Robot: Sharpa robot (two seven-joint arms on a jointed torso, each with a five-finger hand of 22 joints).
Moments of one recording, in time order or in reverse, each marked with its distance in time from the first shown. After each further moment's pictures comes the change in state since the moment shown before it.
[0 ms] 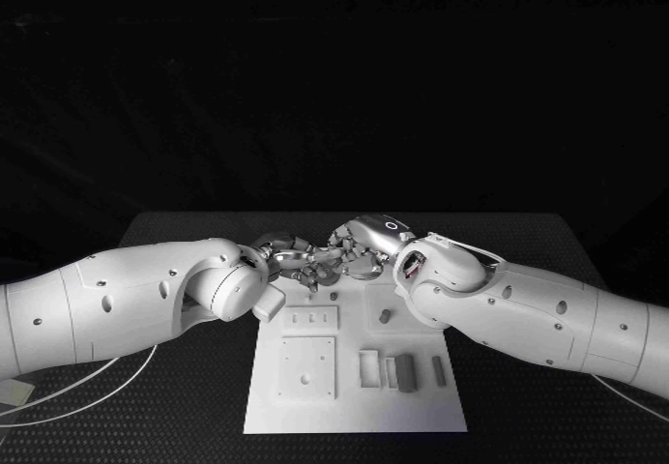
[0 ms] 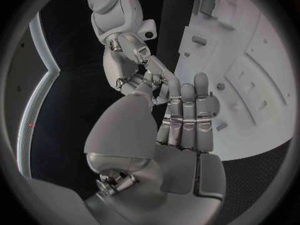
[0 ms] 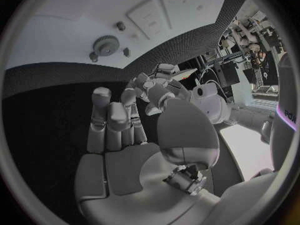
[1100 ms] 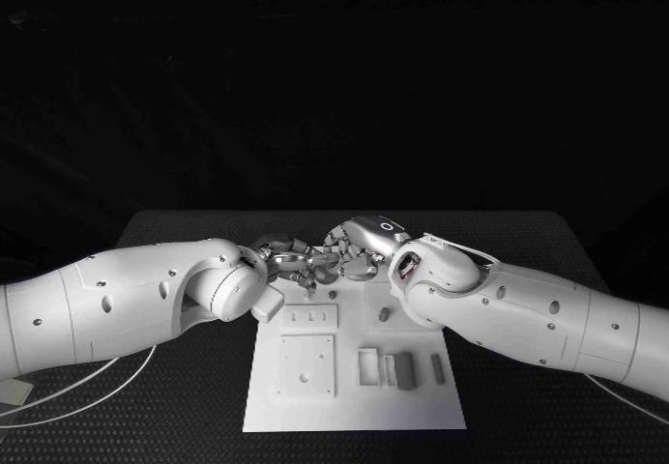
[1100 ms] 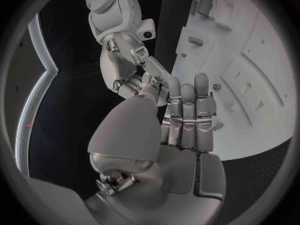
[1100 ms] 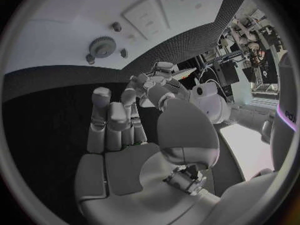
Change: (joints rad) left arm -0.004 0.002 -0.003 -0.003 0.000 -0.003 -0.017; left_hand 0.069 0.061 0.057 0.001 0.000 0.001 -0.001 0.012 0.010 0.000 0.000 0.000 -0.014 0.007 -0.007 0.058 -0.037 -0.005 0.006 -0.005 0.004 0.029; right arm -0.011 0.014 0.003 -0.007 0.002 -0.002 0.000; right_hand 0.000 0.000 0.000 0.000 0.000 0.002 -0.002 -0.002 0.000 0.000 0.000 0.004 0.002 0.002 0.002 -0.004 0.000 0.000 0.000 0.001 0.000 0.000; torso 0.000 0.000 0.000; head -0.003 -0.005
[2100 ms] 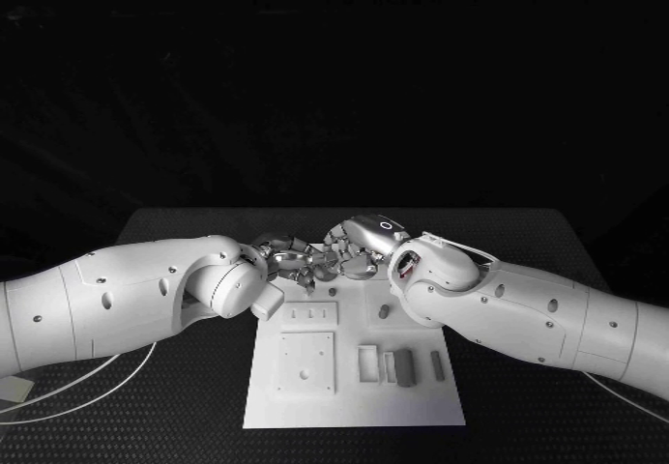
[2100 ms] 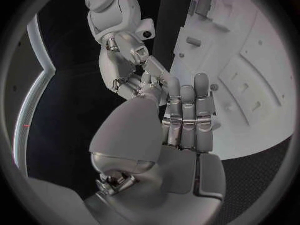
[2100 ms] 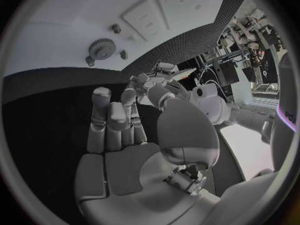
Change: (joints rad) left arm 0.001 0.003 0.001 0.000 0.000 -0.003 -0.026; left_hand 0.077 0.012 0.039 -0.042 0.070 0.003 -0.003 0.000 0.017 0.010 -0.010 0.023 0.001 -0.004 -0.015 0.066 -0.046 -0.010 0.008 -0.013 0.004 0.038; right arm -0.005 0.002 -0.001 -0.003 0.000 0.001 0.000; right_hand 0.000 0.000 0.000 0.000 0.000 0.002 -0.002 -0.001 0.001 -0.002 0.002 0.000 0.002 -0.002 -0.002 0.000 0.000 0.000 -0.002 0.002 0.000 0.000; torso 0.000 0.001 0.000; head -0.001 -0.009
